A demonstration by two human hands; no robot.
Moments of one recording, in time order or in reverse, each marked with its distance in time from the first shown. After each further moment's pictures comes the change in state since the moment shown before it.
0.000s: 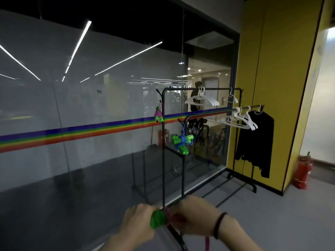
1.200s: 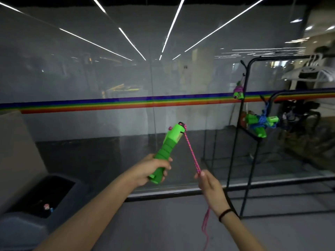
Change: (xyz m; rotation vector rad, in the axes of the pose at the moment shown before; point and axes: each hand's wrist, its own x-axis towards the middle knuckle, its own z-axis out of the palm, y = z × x) left_hand -0.107 -0.003 -0.072 -1.275 0.194 -0.670; right_hand 0.021 -0.035 0.106 1.143 0.376 0.120
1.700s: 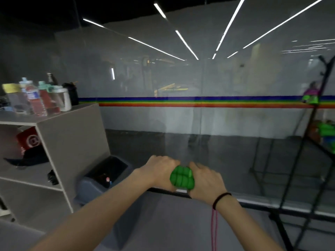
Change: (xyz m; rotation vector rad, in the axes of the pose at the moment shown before) left_hand -0.087 0.007 -0.037 1.596 0.179 0.055; right_hand -0.005 -0.097 0.075 -0.805 -0.430 -0.416
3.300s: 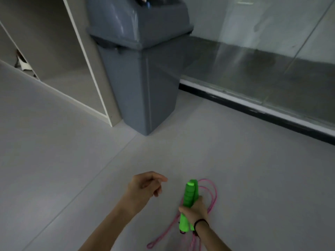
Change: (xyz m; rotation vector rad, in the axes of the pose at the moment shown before) left_hand -0.165 -0.067 0.792 -1.531 0.268 -0.889; right_hand -0.191 -0.009 0.878 0.603 -0.616 0.749
